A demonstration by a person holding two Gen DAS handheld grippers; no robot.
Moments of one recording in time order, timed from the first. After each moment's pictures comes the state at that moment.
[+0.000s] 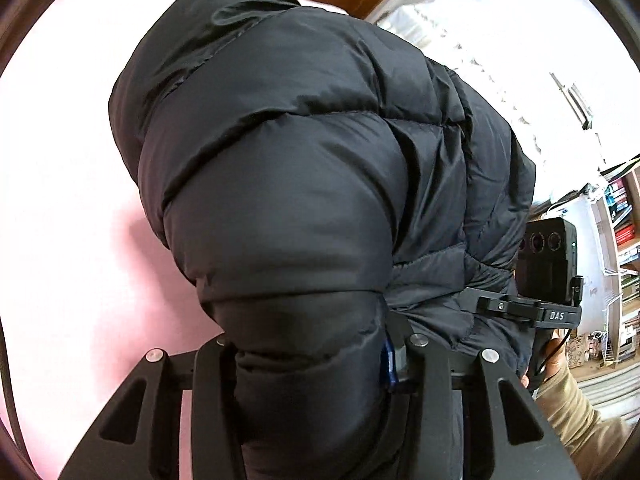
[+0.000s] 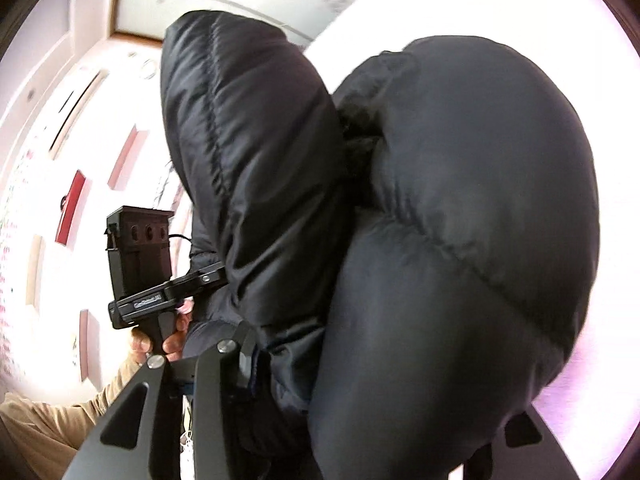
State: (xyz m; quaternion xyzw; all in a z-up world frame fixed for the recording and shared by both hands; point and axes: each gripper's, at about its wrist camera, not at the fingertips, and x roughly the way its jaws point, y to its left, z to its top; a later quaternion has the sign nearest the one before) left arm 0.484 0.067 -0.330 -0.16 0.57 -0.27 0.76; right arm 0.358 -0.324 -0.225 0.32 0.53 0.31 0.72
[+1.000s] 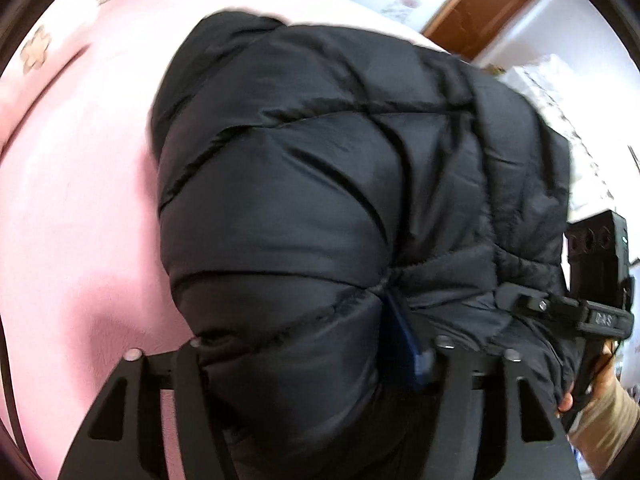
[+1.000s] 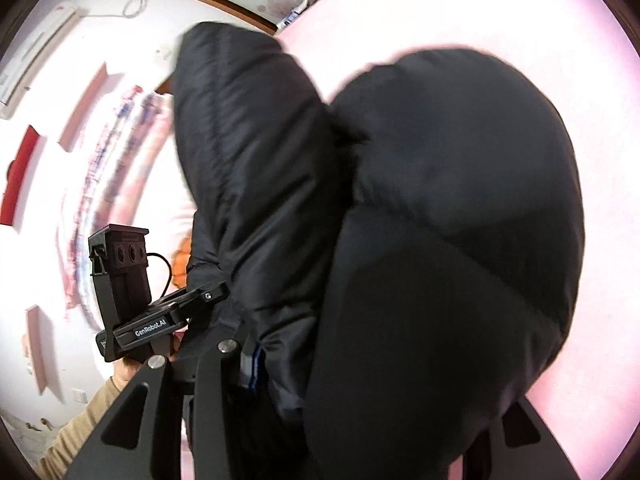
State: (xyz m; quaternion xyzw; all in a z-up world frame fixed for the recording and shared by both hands) left arm 0.506 0.204 -0.432 -0.16 0.56 -0.11 0.80; right arm 0.499 0.022 -0.346 0.26 0.57 0.31 0.72
